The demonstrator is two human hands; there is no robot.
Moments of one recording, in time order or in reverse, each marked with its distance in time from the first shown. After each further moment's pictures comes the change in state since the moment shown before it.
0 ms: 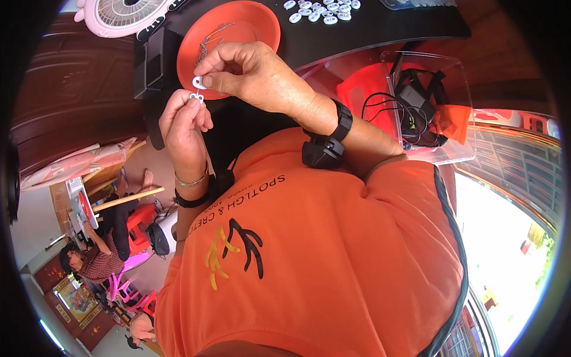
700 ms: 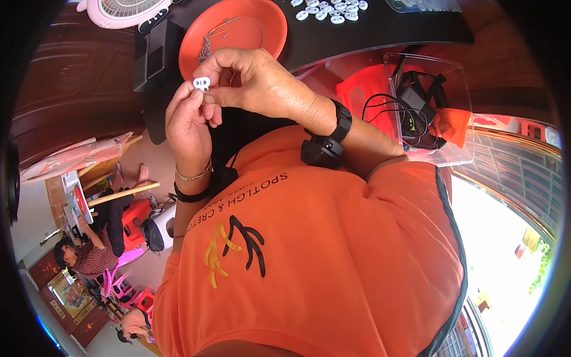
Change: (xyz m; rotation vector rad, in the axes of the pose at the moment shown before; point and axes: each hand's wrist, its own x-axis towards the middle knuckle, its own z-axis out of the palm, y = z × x) left_hand 0.000 -0.001 0.005 -0.178 -0.030 -0.083; right_hand -0.004 0.002 0.005 -0.061 -0.128 -0.013
